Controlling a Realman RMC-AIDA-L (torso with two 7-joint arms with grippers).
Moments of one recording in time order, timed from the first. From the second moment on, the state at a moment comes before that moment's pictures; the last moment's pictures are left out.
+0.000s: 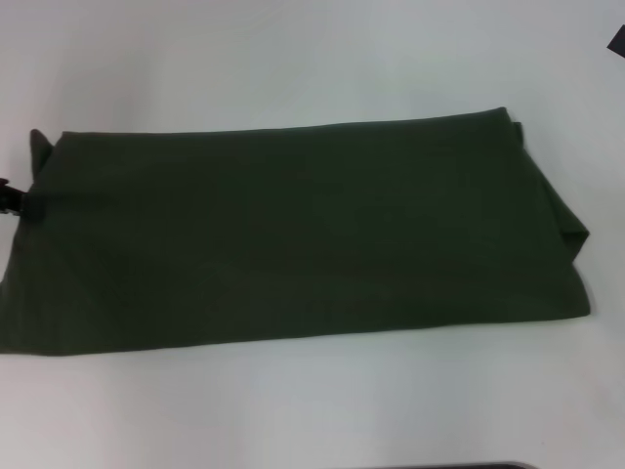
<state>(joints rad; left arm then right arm) -0.62 -1.93 0.56 0.83 2.63 1.59 -2.25 0.39 2.02 -0.10 -0.56 -1.98 -1.71 1.64</state>
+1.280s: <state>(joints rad) -0.59 -1.99 0.51 0.98 2.49 1.77 -2.25 0.46 2.08 -0.48 -0.54 -1.99 -1.60 1.56</state>
